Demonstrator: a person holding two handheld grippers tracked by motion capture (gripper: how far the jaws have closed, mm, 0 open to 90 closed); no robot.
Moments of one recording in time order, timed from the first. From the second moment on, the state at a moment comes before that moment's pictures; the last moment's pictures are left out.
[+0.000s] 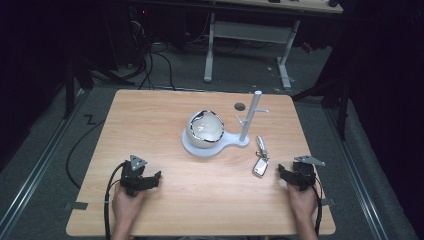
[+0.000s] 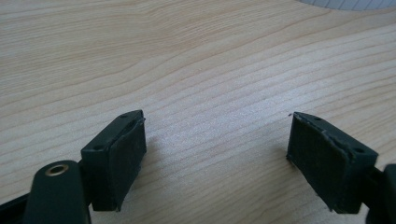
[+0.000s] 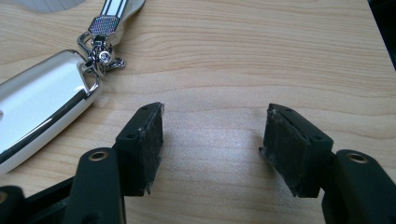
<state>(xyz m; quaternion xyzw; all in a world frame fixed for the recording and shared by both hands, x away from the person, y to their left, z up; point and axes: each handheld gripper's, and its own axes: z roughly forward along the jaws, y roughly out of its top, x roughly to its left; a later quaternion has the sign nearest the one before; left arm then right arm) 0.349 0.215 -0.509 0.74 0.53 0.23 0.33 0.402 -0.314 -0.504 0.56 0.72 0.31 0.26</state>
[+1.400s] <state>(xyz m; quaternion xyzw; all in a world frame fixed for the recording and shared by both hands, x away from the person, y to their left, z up) 0.349 0.215 -0.509 0.74 0.53 0.23 0.33 0.401 -0.313 -0.502 0.56 0.72 0.32 0.25</state>
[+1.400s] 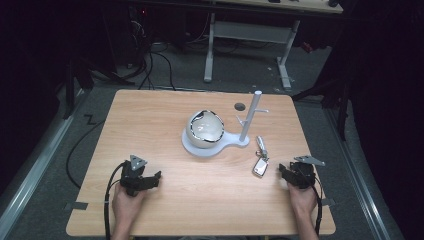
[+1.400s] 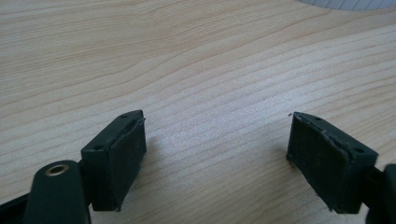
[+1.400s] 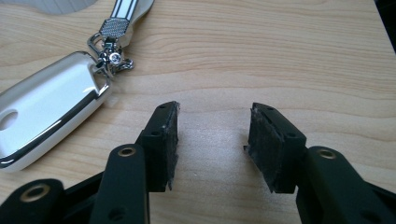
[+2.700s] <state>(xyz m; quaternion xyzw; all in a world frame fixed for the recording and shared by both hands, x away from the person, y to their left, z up) 0.349 0.216 -0.509 0.74 0.53 0.23 0.33 0.424 -0.271 -0.476 0.52 0.74 0.38 0.20</state>
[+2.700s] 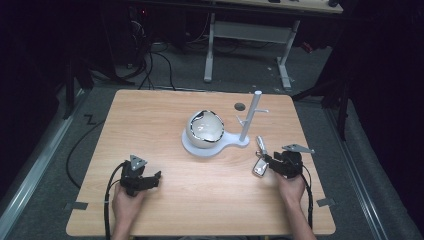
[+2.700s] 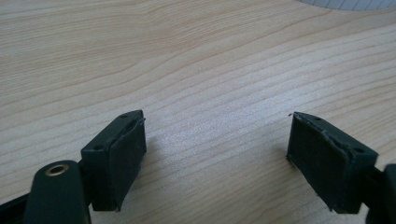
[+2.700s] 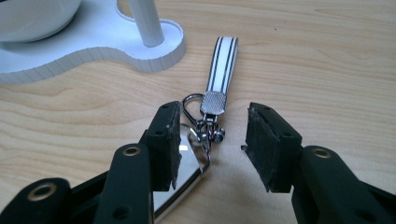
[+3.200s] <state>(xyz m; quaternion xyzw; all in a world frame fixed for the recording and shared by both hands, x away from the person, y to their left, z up) 0.349 0.216 -0.509 0.74 0.53 0.23 0.33 0.454 -0.254 -0.482 0.52 0.76 0.33 0.21</state>
